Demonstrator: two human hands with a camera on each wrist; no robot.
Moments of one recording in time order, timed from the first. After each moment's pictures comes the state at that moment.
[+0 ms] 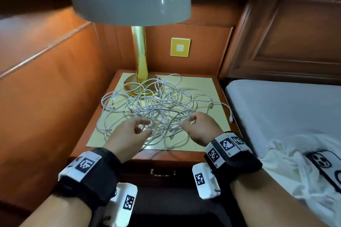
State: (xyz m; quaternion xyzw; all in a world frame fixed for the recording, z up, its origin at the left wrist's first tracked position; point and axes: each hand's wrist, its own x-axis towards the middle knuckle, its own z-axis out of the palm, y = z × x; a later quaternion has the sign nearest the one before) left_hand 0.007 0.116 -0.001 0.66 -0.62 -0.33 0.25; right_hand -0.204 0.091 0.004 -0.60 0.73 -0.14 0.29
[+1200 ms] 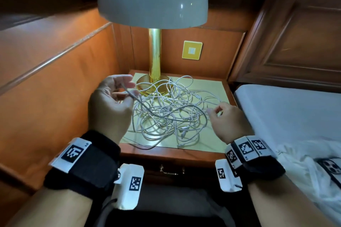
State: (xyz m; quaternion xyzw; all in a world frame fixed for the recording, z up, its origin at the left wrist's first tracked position) left_hand 0.043 0.123 0.048 0.54 -0.52 -0.21 0.63; right_hand -0.221 0.097 0.017 -0.60 0.76 -0.24 0.09
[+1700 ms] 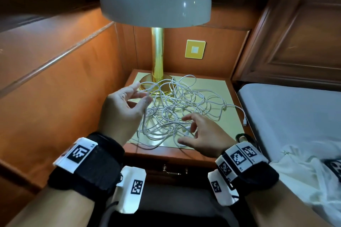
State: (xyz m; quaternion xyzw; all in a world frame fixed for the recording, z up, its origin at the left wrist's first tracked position) left_hand 0.039 0.126 0.044 0.58 -0.57 -0.22 0.54; right_hand -0.184 0.113 0.002 -0.75 0.58 -0.16 0.26
